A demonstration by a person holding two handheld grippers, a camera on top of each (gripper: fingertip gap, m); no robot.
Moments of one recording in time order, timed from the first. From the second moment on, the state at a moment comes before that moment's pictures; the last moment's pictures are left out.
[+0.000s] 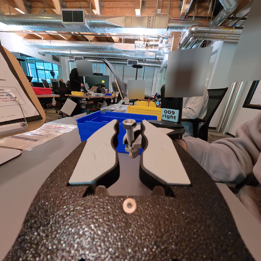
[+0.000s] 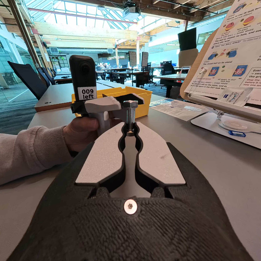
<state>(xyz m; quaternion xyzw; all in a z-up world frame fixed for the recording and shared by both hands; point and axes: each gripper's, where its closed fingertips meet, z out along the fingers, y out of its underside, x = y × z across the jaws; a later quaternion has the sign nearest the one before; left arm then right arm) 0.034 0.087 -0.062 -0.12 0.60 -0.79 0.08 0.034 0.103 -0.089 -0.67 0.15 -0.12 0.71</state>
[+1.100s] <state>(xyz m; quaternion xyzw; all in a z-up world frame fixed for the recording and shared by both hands) 0.041 0.099 -0.057 -0.14 0.58 -0.80 0.09 0.036 0.099 -0.085 -0.66 0.16 -0.12 0.73</state>
